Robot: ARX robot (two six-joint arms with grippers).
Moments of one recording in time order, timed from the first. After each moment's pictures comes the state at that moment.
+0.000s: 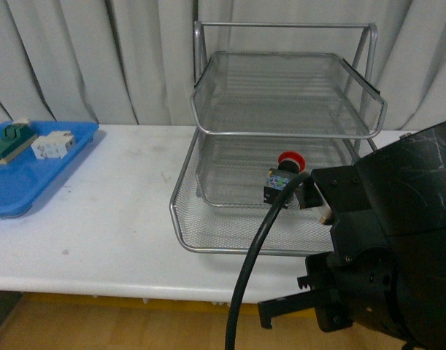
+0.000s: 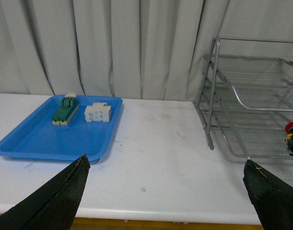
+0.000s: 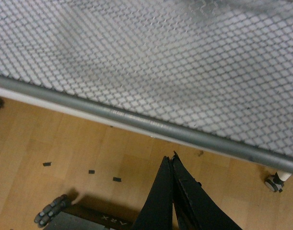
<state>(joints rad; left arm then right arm) 0.00 0.01 0.01 0.00 0.00 -0.01 0.49 1.84 0.72 0.28 0.10 0.19</state>
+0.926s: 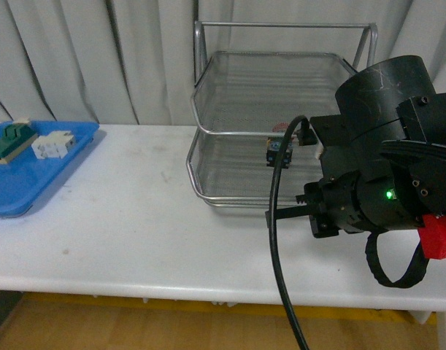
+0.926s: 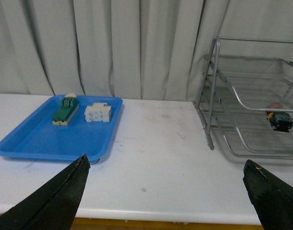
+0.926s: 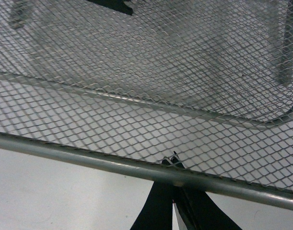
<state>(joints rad) 0.00 0.01 0.01 0.00 0.00 -0.01 0.36 2.04 1.06 0.20 0.13 0.11</state>
